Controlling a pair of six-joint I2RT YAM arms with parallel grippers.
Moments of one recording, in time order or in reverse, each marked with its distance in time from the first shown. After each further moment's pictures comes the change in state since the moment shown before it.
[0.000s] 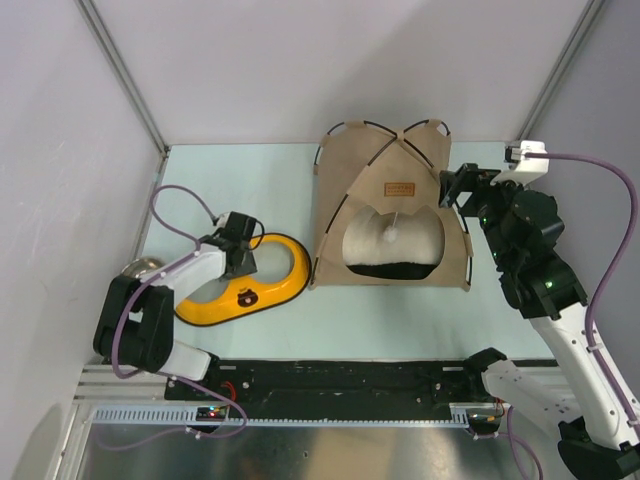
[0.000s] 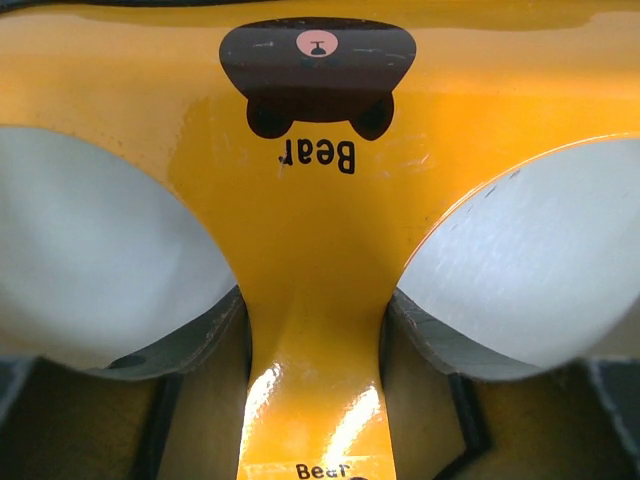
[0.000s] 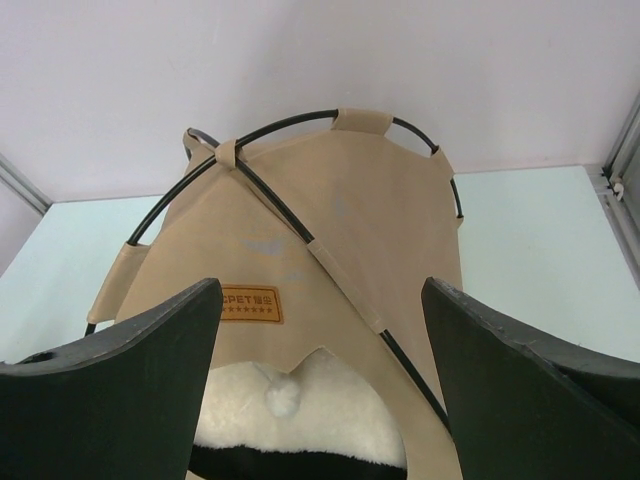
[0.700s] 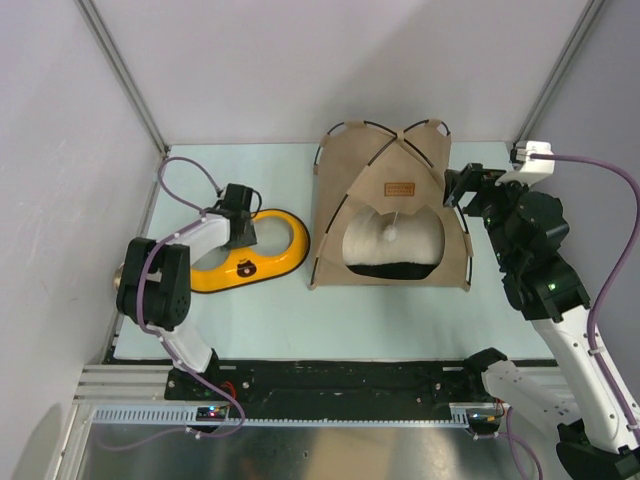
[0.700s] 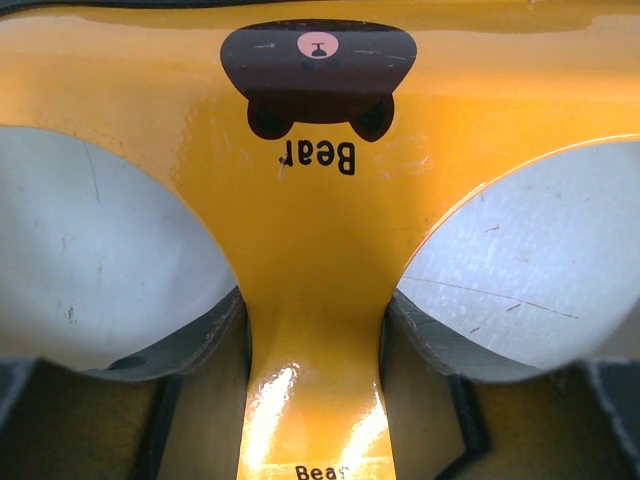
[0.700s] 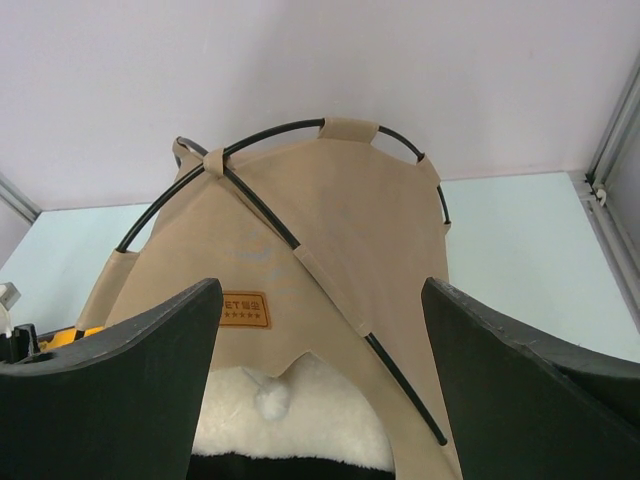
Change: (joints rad) left arm 0.088 0.280 0.280 0.086 0.030 0.167; right arm -0.023 -0.013 0.000 0.002 -0.001 -0.015
